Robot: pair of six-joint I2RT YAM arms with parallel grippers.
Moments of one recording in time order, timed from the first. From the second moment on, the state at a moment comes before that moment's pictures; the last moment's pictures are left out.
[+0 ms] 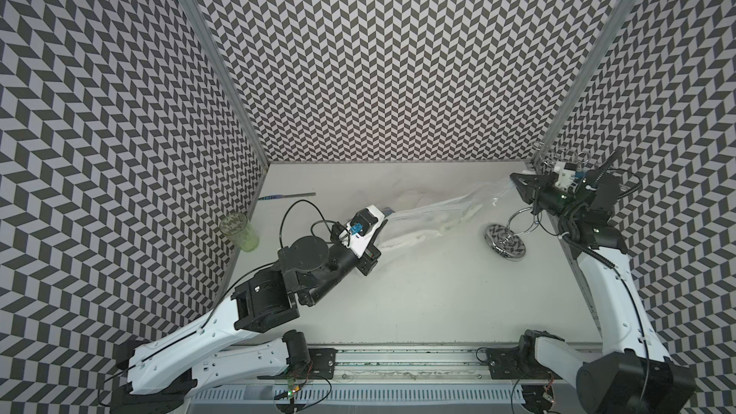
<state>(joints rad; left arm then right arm) -1.14 0.82 1.07 -0.37 -0.41 0.18 -0.22 1.10 1.03 -0.20 -0.74 1.18</state>
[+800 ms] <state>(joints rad) -1.04 0.75 0.94 -0.45 -0.44 -0.02 0.04 0.92 0.80 -0.08 -0.58 1.08</state>
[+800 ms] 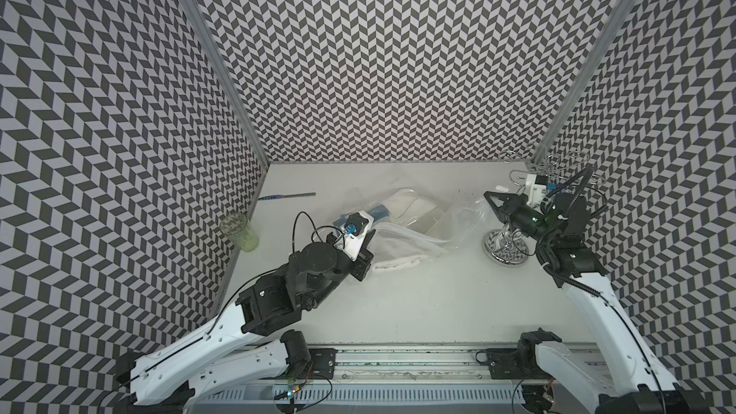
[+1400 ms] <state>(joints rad) -0.93 0.79 0.82 -0.47 -0.26 -0.19 0.09 0.87 0.75 -0.23 -0.46 0.78</state>
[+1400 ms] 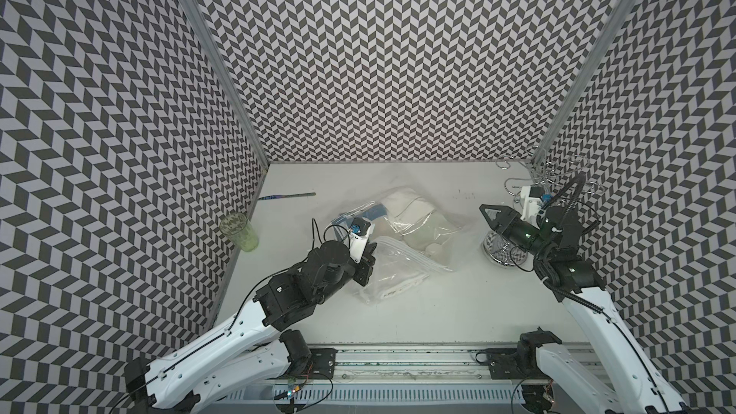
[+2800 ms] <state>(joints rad) -0.89 1.15 1.02 -0.22 0.19 -0.25 0.08 0.82 1.01 -0.69 -0.62 0.76</state>
